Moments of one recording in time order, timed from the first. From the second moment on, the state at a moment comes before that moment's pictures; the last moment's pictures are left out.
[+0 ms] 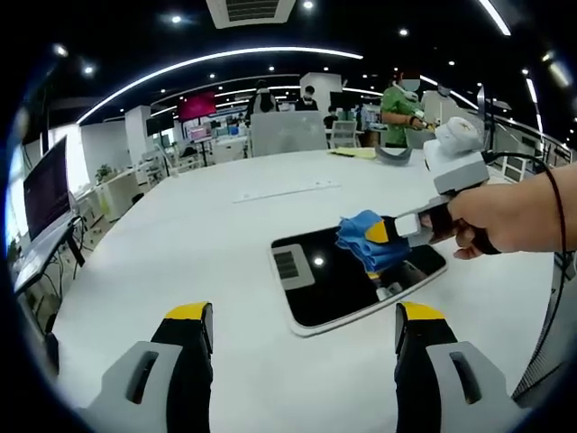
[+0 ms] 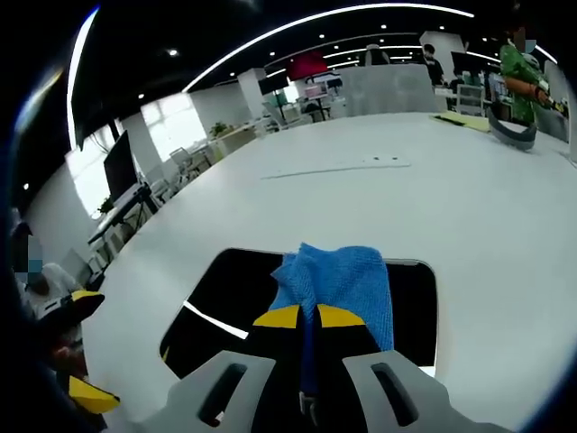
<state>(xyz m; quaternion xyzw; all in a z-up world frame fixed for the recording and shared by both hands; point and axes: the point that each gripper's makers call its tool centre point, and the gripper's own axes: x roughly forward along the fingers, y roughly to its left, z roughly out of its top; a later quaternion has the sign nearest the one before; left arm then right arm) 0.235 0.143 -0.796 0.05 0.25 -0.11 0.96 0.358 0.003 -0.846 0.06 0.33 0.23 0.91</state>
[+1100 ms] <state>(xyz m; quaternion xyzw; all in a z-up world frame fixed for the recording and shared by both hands) 0.231 0.145 -0.792 0.04 0.25 -0.10 0.96 0.353 0.050 -0.845 0.04 0.34 0.26 0.90</state>
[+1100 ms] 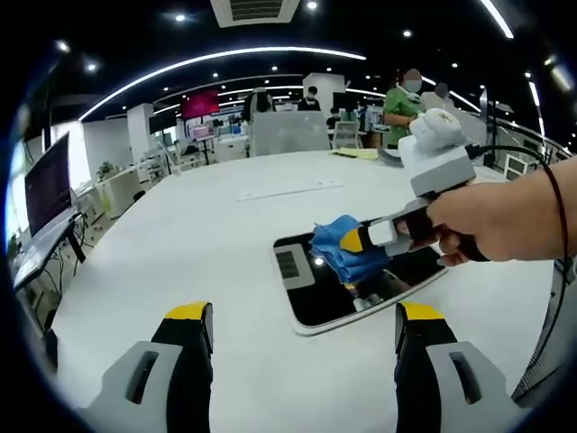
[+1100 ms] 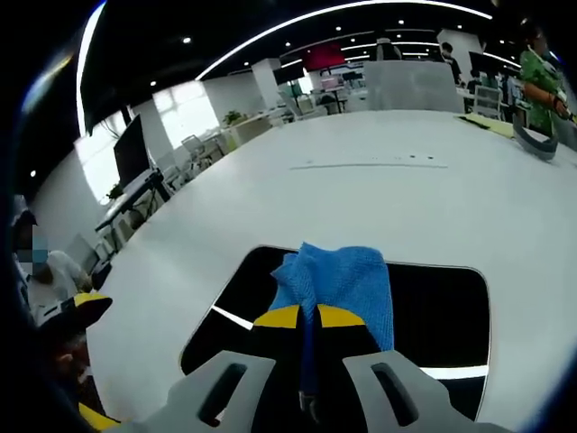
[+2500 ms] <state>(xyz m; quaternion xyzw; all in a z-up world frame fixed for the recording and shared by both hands) 0.231 0.154 -0.795 0.04 0.26 -0.08 0.96 0.343 0.119 -0.844 0.02 0.35 0.32 0.88</state>
